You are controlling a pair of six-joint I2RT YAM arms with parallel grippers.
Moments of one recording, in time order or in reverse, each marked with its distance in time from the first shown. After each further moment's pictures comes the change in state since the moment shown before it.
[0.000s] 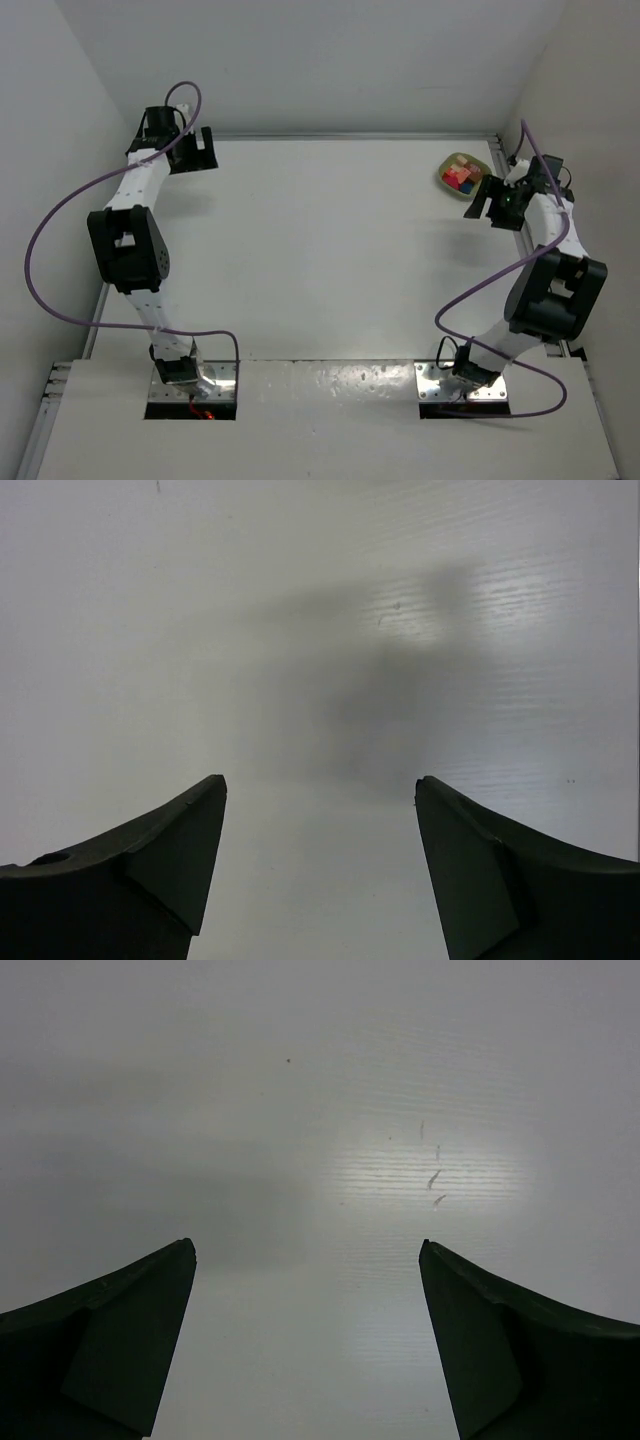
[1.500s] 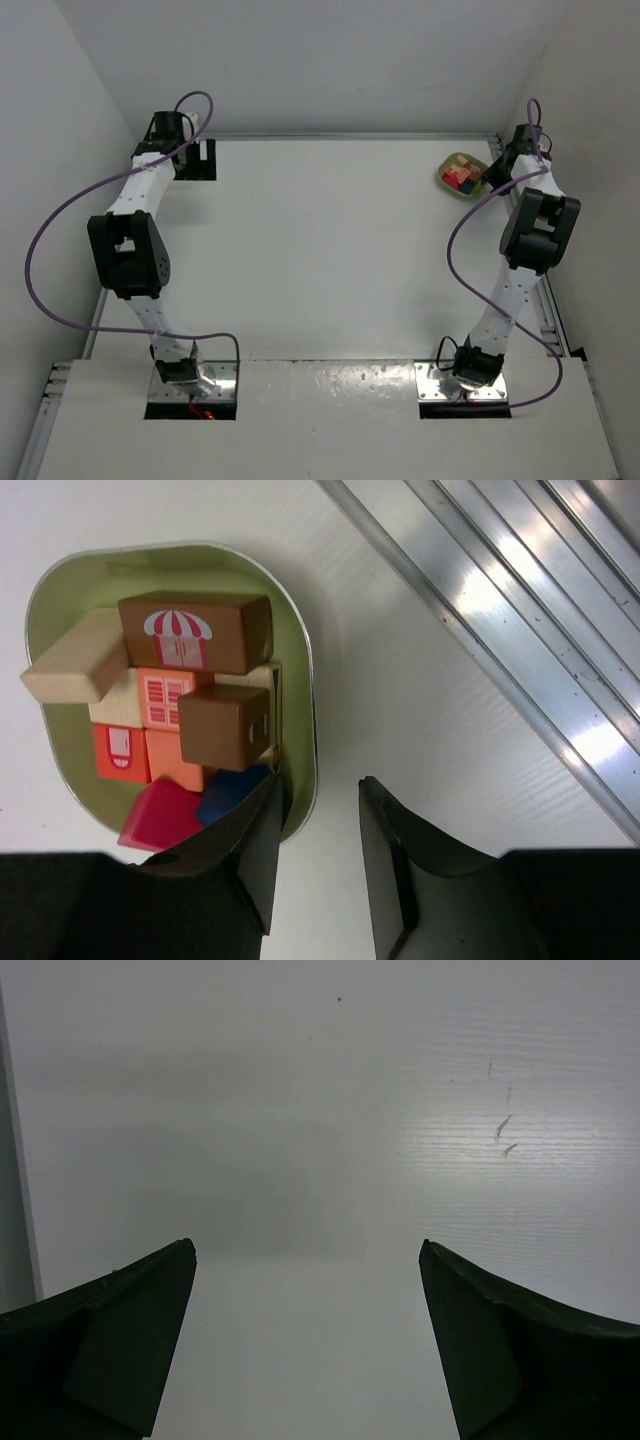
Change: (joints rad) left arm -0.040 -0.060 -0.063 -0.058 -0.173 0.118; right arm 0.042 0.618 0.584 0.070 0.389 0.519
